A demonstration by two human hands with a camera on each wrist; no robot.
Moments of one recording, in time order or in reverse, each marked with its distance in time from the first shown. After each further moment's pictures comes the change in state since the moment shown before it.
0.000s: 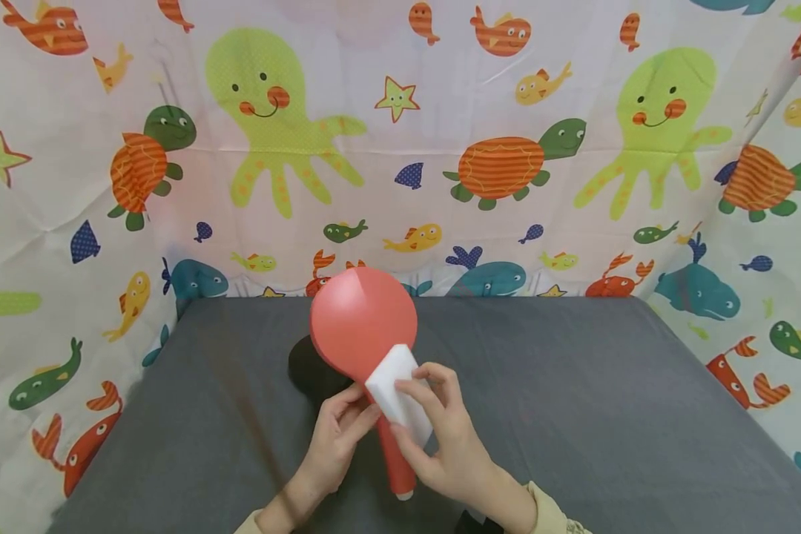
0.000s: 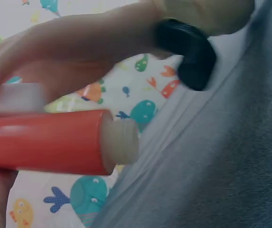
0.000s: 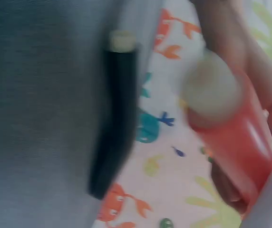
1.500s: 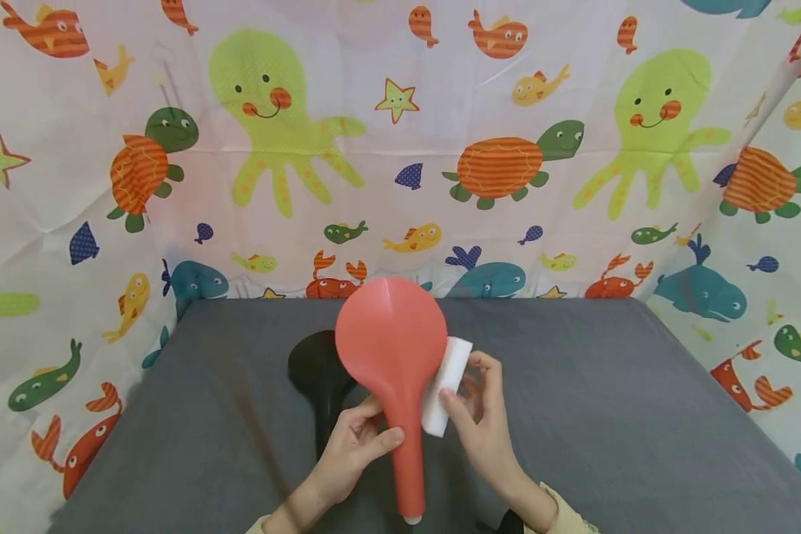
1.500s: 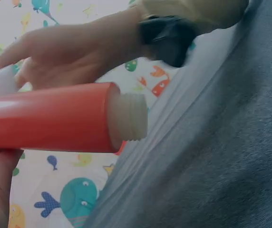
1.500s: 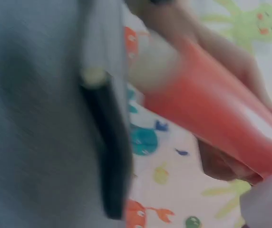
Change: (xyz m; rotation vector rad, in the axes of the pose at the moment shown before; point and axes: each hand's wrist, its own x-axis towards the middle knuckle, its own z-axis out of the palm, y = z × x) left_hand -0.009 -0.010 0.007 0.021 -0.135 -0.001; right_hand -0.003 0.001 -0.018 0.482 0.194 0.425
